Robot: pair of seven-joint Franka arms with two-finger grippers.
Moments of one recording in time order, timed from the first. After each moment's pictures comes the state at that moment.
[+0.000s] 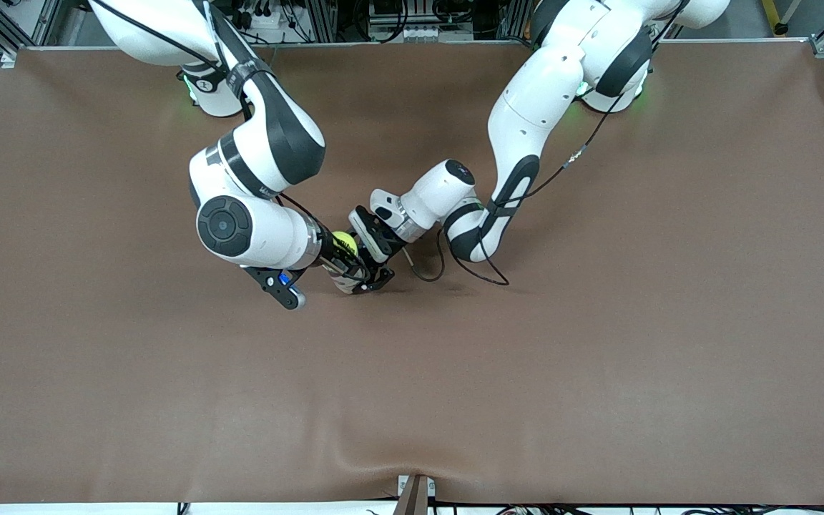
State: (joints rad) left arm -0.73 1.08 -0.11 -1.46 0.48 3.52 -0.27; right arm 0.45 0.54 0.05 -1.39 0.30 1.78 1.13
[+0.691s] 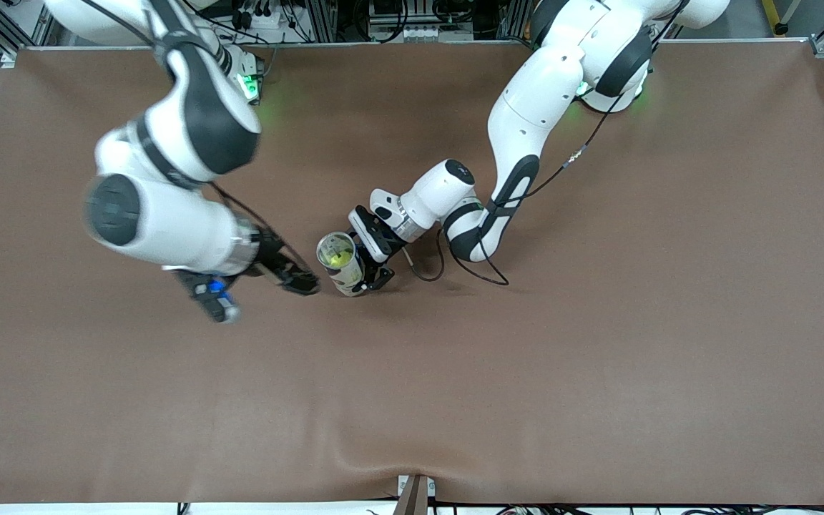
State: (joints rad) left arm -0.73 1.08 -0.11 -1.46 0.48 3.52 -0.27; right arm 0.32 0.48 0.04 -1.24 0.28 1.70 1.06
